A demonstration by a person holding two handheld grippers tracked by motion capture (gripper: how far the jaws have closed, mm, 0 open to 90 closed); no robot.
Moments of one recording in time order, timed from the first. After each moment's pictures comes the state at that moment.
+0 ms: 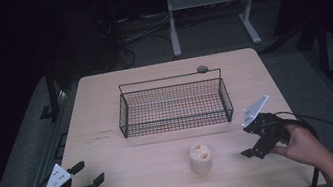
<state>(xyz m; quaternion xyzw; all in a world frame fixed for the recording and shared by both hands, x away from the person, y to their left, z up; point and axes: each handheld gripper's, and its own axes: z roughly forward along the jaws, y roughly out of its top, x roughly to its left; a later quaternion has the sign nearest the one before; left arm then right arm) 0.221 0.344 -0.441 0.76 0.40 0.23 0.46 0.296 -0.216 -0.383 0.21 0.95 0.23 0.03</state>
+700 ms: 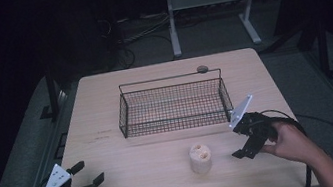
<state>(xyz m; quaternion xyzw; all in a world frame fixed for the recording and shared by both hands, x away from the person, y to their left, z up) 0.220 0.344 -0.440 0.76 0.40 0.23 0.46 0.303 -0.187 -0.378 0.18 0.96 0.22 0.01</state>
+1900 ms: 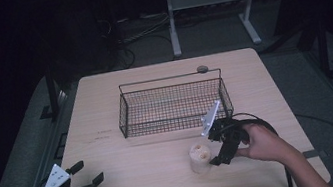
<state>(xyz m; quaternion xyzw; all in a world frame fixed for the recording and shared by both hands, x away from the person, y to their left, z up) 0.220 0.345 -0.440 0.75 0.40 0.23 0.47 0.308 -0.119 -0.379 0.11 0.97 0.21 -0.03</state>
